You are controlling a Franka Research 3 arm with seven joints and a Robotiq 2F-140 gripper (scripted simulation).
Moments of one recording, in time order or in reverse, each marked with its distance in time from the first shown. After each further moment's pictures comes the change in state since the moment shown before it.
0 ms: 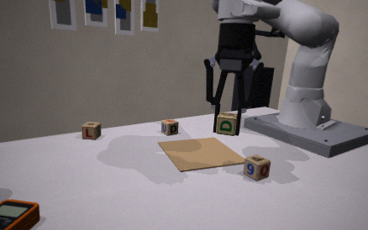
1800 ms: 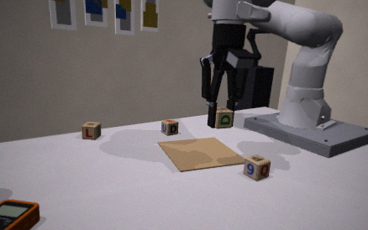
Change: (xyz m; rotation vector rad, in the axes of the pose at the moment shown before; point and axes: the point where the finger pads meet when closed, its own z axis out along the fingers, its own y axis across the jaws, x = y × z) arm -0.042 0.021 -0.002 0.000 -0.003 -0.659
